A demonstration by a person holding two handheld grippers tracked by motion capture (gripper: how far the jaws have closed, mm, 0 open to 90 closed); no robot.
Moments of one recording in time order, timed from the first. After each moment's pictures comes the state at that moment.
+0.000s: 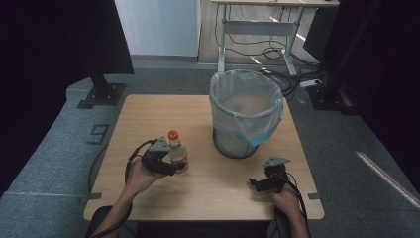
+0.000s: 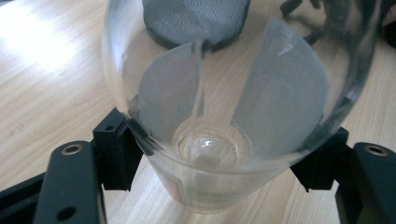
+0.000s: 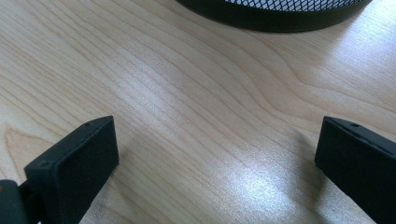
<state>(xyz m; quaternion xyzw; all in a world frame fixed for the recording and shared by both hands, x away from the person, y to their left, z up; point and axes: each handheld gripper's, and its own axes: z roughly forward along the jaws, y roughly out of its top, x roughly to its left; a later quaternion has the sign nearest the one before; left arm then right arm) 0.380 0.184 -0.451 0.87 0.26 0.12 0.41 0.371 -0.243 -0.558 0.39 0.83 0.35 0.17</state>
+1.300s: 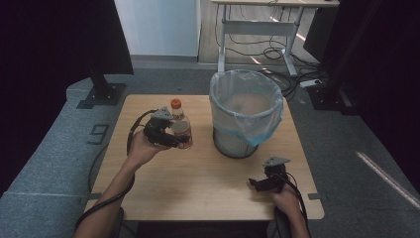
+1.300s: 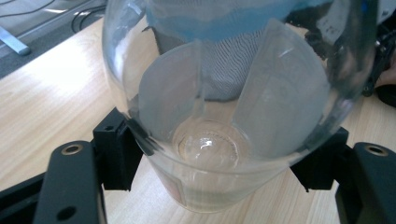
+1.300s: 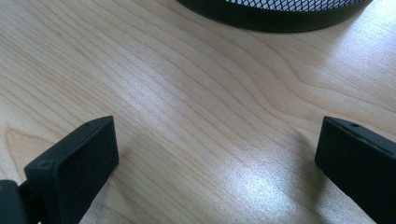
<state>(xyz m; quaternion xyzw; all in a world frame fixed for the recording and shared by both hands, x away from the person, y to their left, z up) 0.431 0.172 -0.378 0.87 0.25 0.12 0.42 0.371 -0.243 -0.557 0.39 0.83 0.35 0.17</state>
